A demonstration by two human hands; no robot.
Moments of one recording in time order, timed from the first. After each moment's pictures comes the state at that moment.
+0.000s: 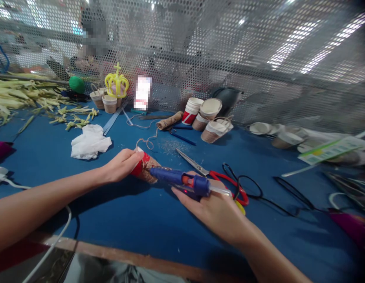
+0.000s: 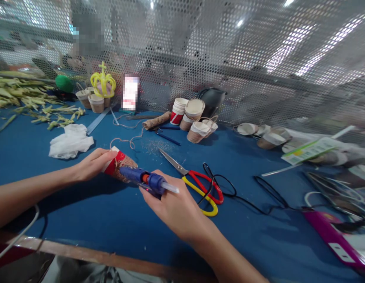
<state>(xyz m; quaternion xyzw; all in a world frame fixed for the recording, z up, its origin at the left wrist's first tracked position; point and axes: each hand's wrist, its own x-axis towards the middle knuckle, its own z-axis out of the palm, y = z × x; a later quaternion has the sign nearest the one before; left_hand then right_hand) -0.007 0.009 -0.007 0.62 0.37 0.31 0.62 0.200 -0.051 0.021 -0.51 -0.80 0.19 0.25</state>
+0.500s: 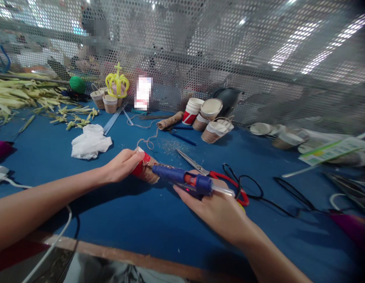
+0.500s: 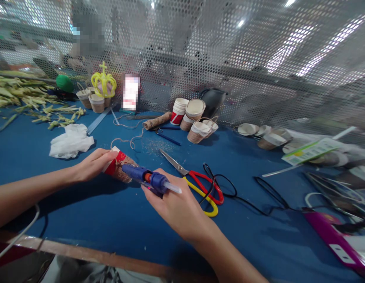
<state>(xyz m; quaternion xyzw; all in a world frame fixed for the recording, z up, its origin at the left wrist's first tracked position) -0.009 0.010 -0.012 0.64 0.39 0.31 0.58 0.201 -0.051 0.022 -0.52 -0.80 0.19 0.24</state>
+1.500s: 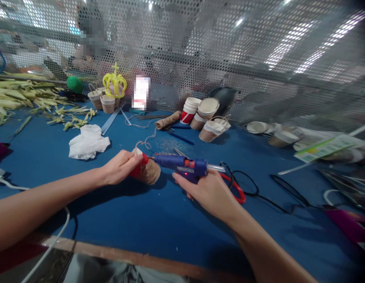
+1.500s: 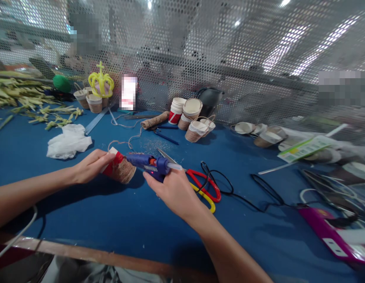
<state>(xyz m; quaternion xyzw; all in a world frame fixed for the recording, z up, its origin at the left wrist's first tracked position) -0.013 0.008 -0.014 0.75 0.44 0.28 0.40 0.202 -0.034 0.020 -0.56 -0.77 0.20 0.25</state>
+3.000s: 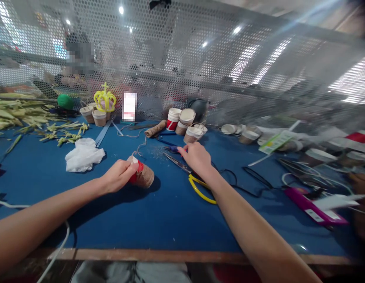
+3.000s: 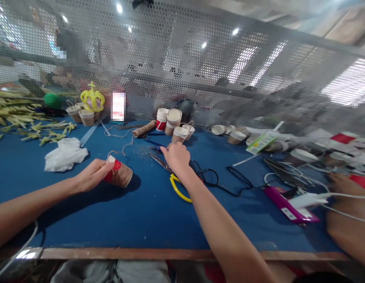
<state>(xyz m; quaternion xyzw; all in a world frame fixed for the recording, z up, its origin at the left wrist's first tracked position) -0.011 0.008 -0.018 0.79 0.43 0.27 0.35 0.233 0.044 0.013 -0.75 -0.63 0.06 0.17</state>
